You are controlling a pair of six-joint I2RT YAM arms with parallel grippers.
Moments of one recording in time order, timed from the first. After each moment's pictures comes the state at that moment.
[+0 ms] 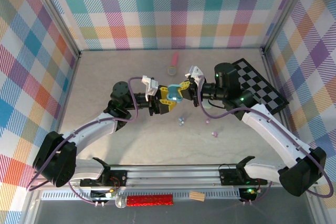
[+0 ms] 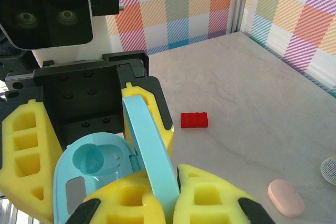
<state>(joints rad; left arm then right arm) -0.56 1.30 0.73 0.71 0.98 -0.24 0.59 1.18 1.13 -0.33 -0.61 -0.20</state>
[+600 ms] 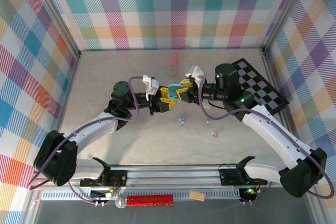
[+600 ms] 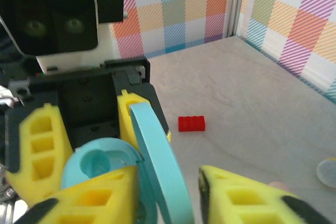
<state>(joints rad) -0.56 1.31 0.74 0.71 0.98 -0.24 0.59 1.16 1.11 -0.30 -0.60 -0.18</state>
